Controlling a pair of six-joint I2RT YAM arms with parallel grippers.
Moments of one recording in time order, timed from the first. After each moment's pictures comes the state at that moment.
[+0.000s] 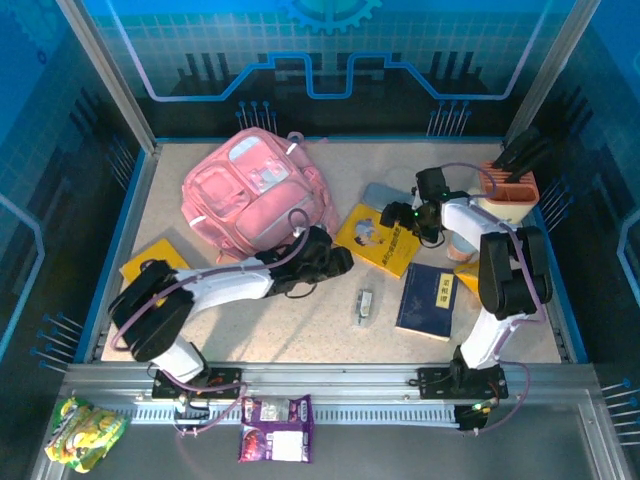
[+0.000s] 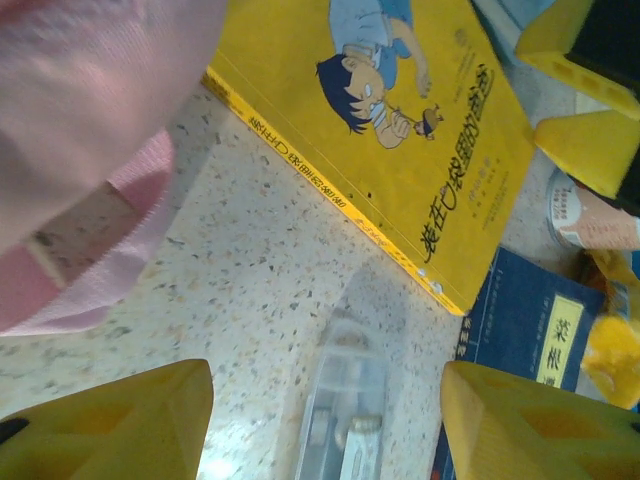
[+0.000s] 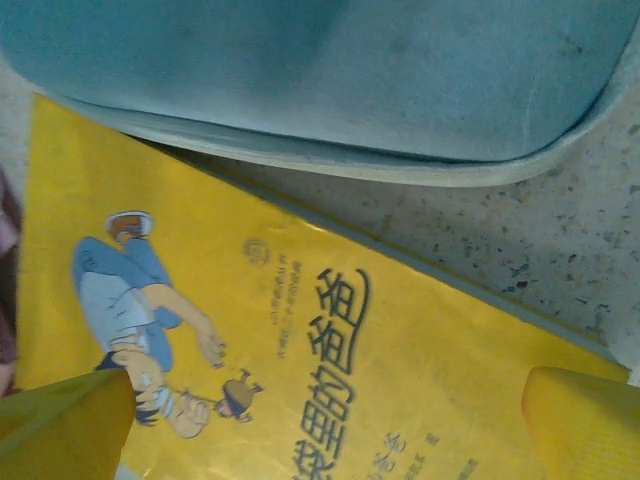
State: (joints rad) left arm -0.83 1.64 0.90 -0.02 -0.03 -1.10; right arm 0.15 1.78 1.16 -0.53 -0.20 0.46
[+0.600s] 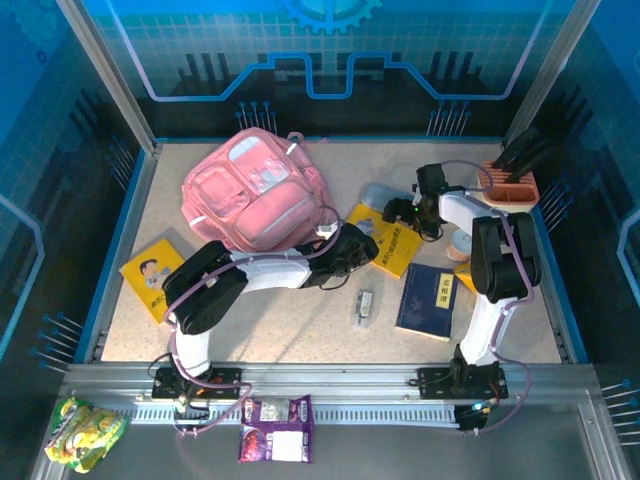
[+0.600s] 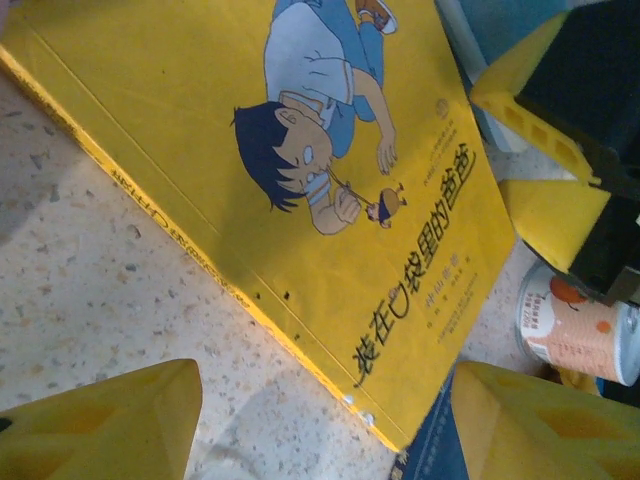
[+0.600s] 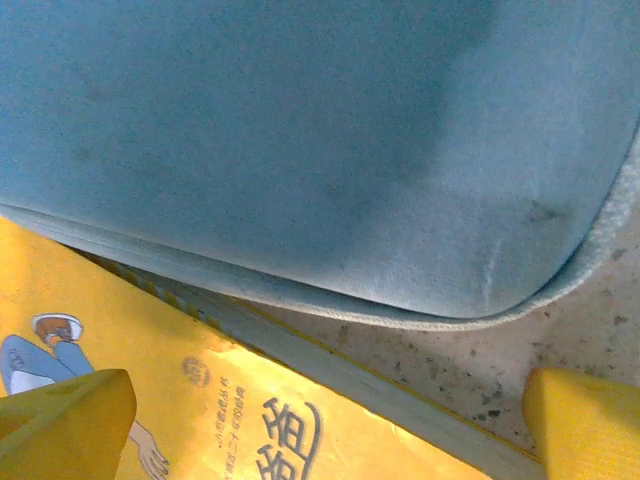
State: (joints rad) left arm -0.87 1.90 1.13 0.02 -0.15 -1.30; right arm 0.12 1.91 1.26 -0.52 -0.19 0.43
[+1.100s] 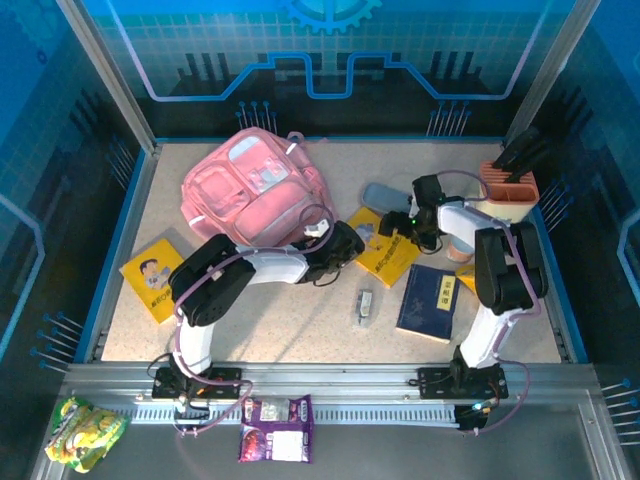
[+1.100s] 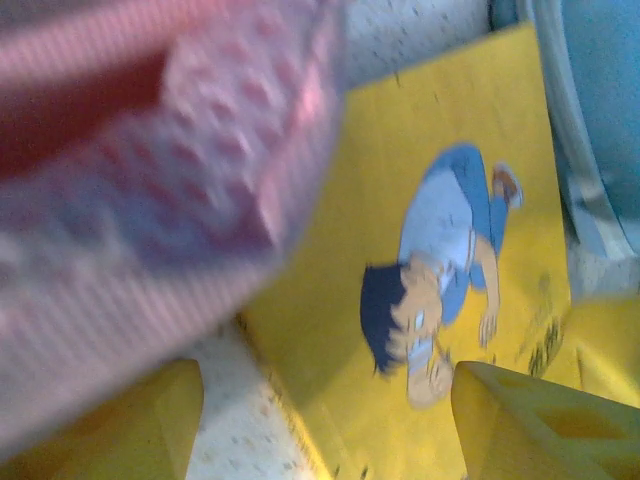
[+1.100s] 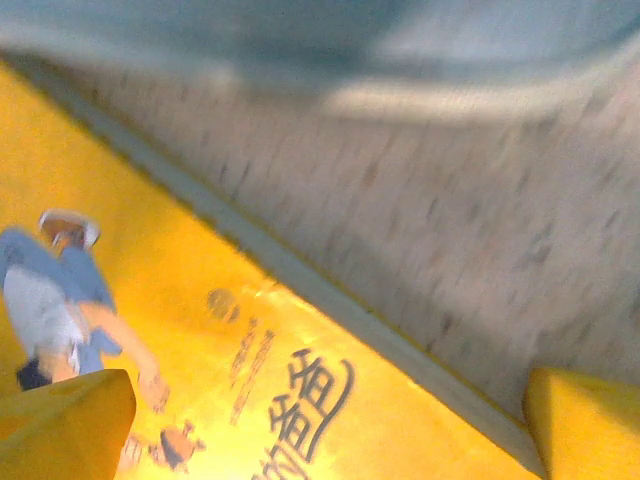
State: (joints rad) left arm -0.78 1.95 1.09 0.06 -0.19 -1.32; right arm 0.18 1.78 1.10 -0.54 -0.21 0.43
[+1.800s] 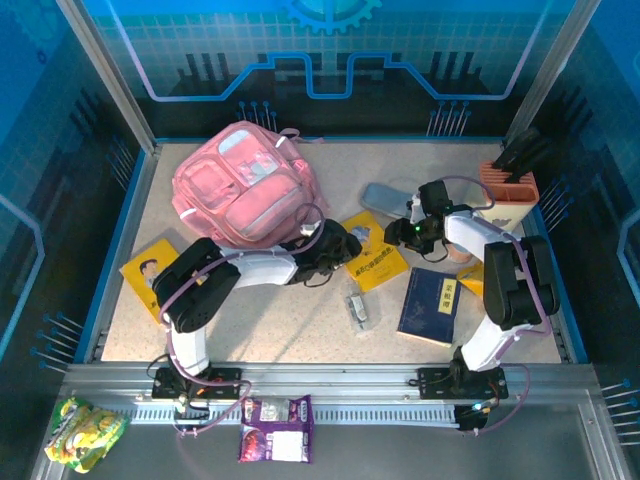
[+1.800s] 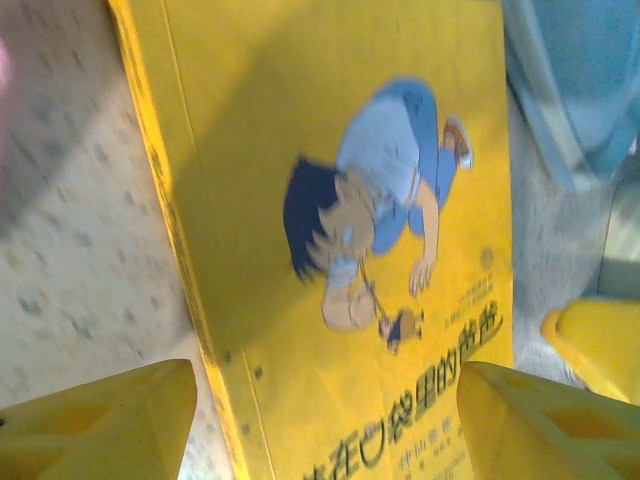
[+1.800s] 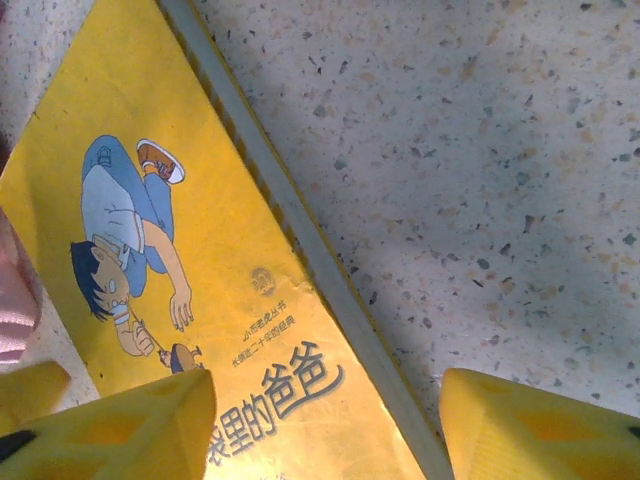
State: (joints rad) left arm -0.79 1.86 1.02 0.06 -0.08 -1.27; right arm 0.15 1.70 1.03 -0.51 -0.34 0.37
